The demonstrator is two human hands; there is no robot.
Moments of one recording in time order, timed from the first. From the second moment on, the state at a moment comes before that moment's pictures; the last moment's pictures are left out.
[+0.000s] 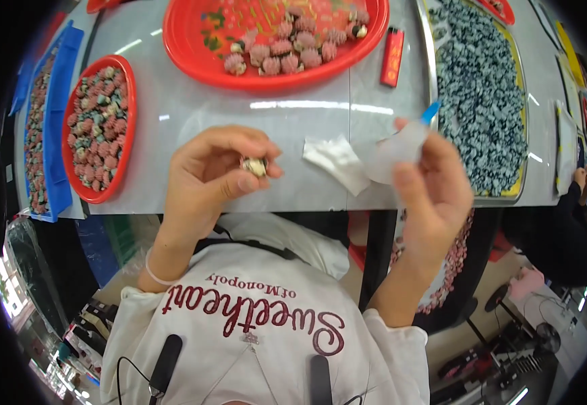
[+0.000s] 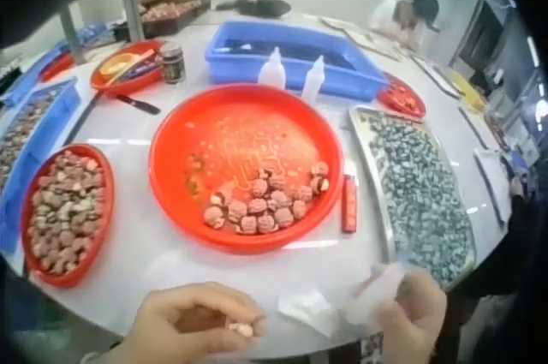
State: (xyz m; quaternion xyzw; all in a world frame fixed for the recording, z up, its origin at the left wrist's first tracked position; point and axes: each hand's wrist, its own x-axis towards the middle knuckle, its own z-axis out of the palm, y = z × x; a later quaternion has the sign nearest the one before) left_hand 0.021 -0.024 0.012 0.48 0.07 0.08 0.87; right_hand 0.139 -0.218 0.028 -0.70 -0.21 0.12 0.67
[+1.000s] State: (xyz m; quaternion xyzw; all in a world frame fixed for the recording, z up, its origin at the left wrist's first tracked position) left_hand 0.021 -0.020 0.000 0.44 0.10 0.06 0.89; right_hand 0.127 -0.197 0.076 -0.70 -0.51 0.10 0.50
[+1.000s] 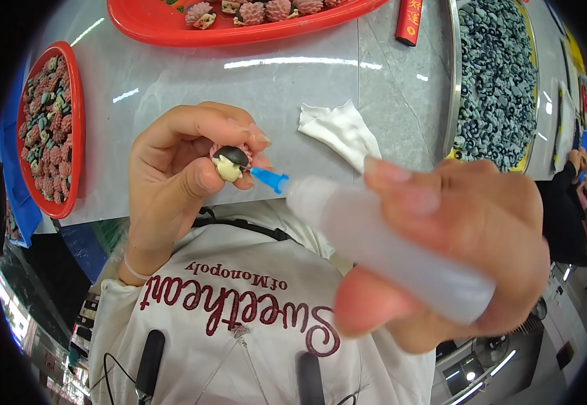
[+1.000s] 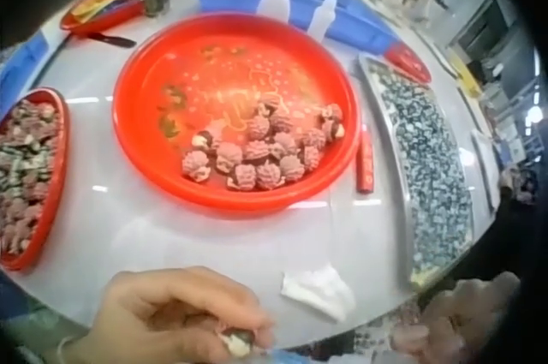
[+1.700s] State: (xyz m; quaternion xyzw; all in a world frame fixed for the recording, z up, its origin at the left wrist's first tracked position) left_hand 0.022 -0.020 0.001 0.44 0.09 0.06 0.89; right_hand 0.146 -0.191 0.015 -0.78 -0.31 -0.03 0.54
